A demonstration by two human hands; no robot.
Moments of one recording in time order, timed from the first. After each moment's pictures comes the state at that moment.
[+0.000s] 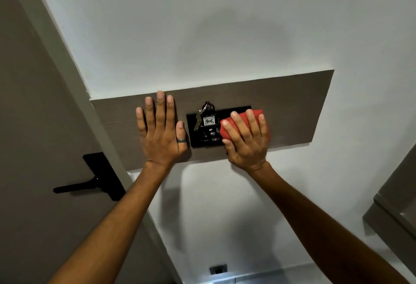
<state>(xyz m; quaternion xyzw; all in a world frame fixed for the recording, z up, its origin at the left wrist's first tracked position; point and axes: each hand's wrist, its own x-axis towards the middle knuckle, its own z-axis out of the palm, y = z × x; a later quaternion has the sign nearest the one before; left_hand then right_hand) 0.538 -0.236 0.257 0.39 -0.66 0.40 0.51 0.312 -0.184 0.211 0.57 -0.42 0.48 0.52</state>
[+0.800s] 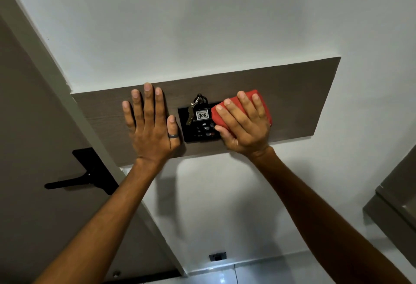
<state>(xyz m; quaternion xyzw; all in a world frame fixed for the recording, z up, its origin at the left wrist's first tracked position) 0.537 -0.238 0.252 0.39 -0.65 0.40 0.50 0.300 -0.194 0.236 0.58 -0.36 0.50 0.54</state>
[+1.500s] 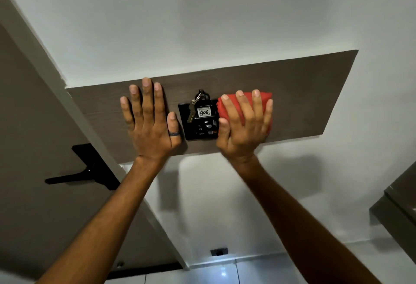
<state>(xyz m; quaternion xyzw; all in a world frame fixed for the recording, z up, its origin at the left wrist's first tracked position) 0.535 -0.237 0.254 0.40 -0.65 0.40 0.52 0.342 -0.195 0.223 0.48 -0.48 0.57 0.46</state>
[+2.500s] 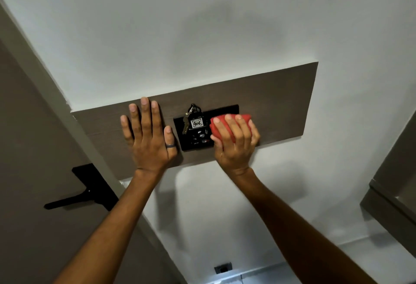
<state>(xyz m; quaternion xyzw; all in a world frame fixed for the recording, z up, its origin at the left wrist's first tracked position) 0.538 -0.238 0.254 0.38 -0.65 0.41 0.52 0.341 -0.182 0.204 0.48 -0.50 0.56 0.45</state>
